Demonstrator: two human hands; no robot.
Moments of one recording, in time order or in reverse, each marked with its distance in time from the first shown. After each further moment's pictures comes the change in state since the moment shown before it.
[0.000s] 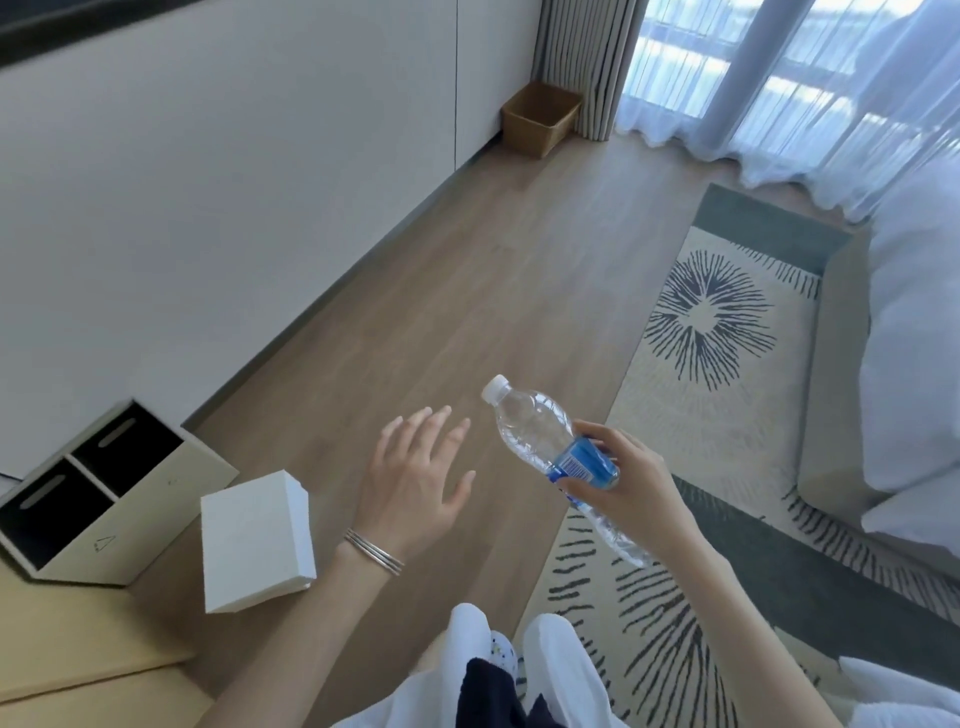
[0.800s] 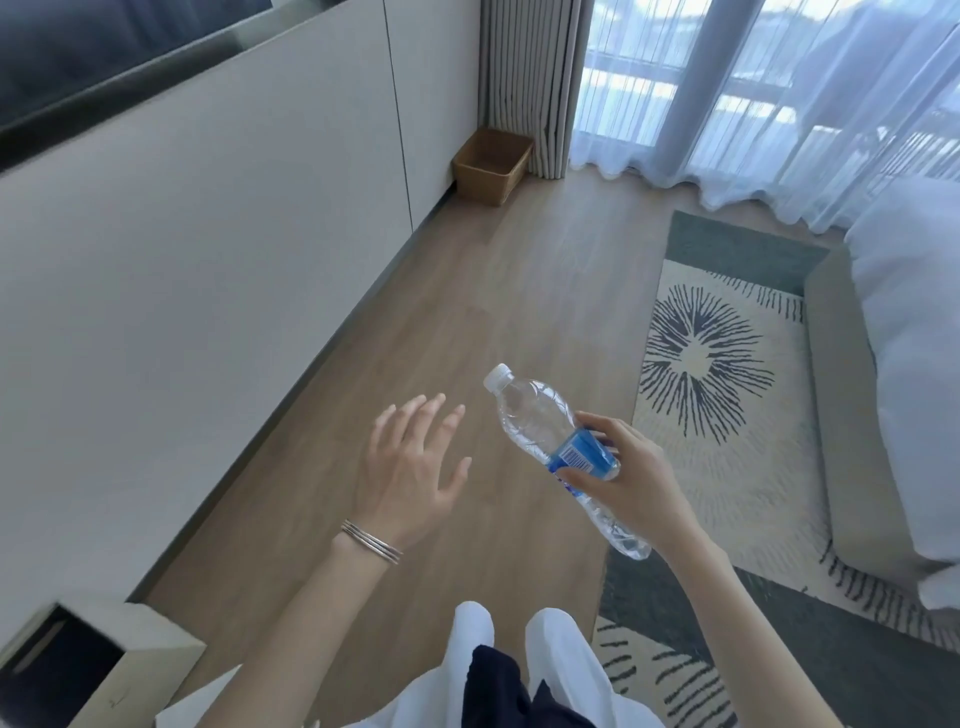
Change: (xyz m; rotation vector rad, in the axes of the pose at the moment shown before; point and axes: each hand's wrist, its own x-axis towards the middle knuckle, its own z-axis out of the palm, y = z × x) left_hand 0.311 -0.119 0.032 -0.003 0.109 0.133; right_hand 0.290 -0.021 -0.039 0.084 0.172 0.053
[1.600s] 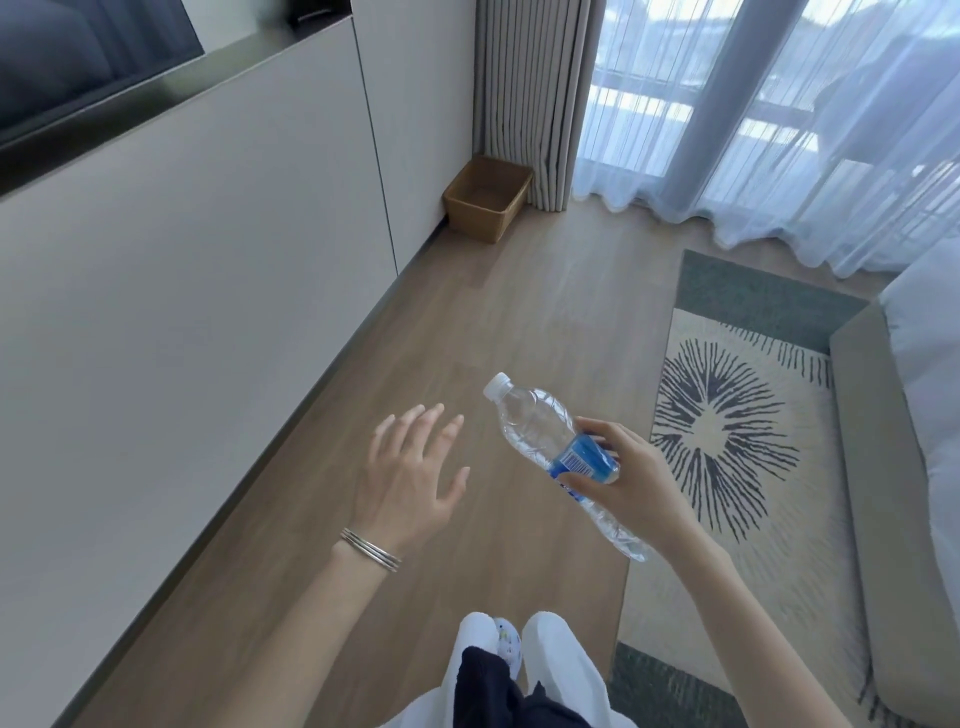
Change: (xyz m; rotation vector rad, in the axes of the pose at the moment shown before) left_hand 0.297 -0.056 0.111 0.015 -0.074 -0.033; right_hand 0.324 0.046 -0.061 -0.043 -0.039 -0.025
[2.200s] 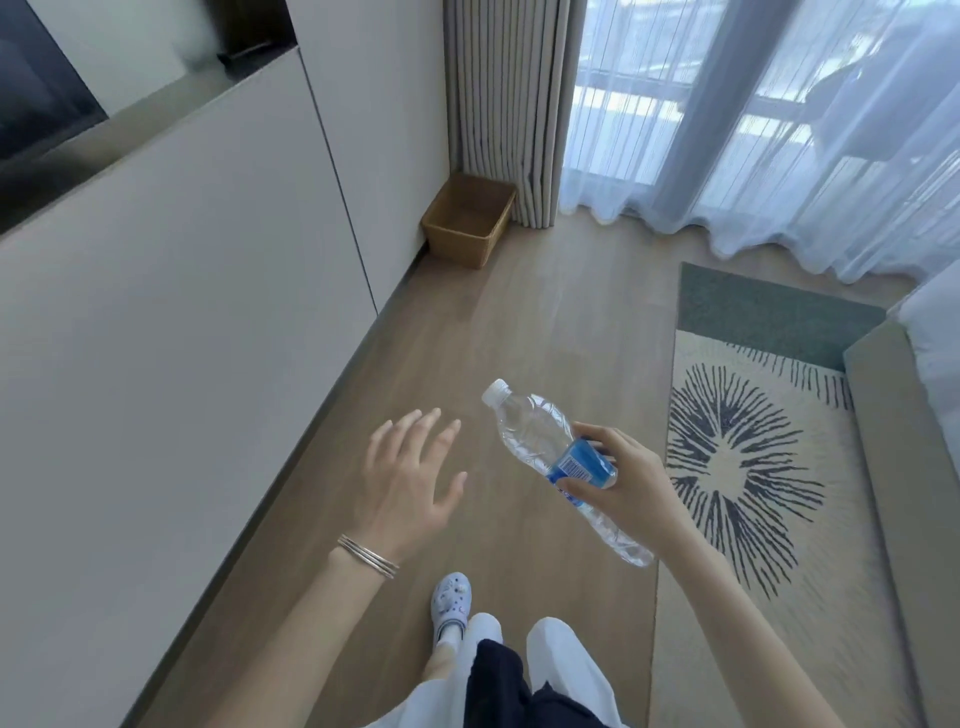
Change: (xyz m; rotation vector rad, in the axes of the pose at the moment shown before) left_hand 0.215 -0.072 0.057 -0.007 -0.047 0.065; right_hand 0.216 0.020 -0.011 0.053 0.043 0.082
